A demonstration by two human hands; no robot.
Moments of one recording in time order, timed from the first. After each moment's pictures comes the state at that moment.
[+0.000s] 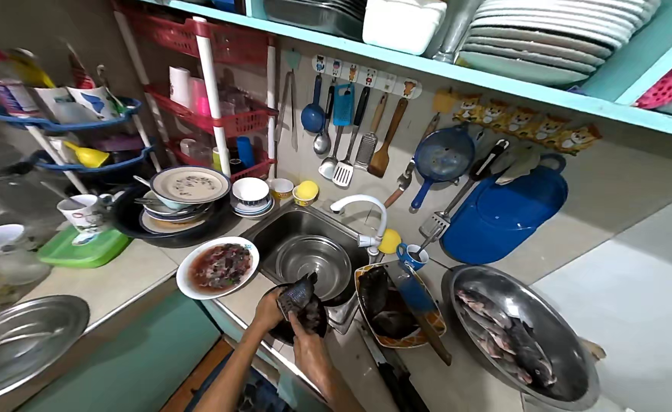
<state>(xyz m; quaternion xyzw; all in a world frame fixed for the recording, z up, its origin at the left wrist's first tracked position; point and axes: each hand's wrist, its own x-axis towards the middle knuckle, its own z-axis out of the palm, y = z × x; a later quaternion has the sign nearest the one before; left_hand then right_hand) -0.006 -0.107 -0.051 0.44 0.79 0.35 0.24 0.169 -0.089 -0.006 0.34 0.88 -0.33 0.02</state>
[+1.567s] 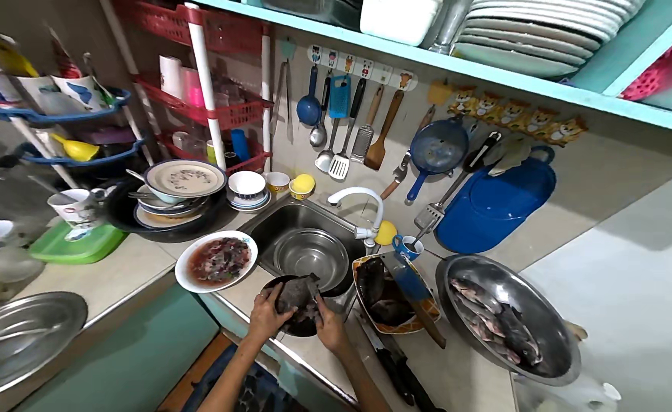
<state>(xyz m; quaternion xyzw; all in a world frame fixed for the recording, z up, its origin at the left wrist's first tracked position) 0.012 -0.134 -0.075 0.43 0.81 0.38 0.15 0.187 -0.047 -0.019 0.41 0.84 -0.36 0.01</state>
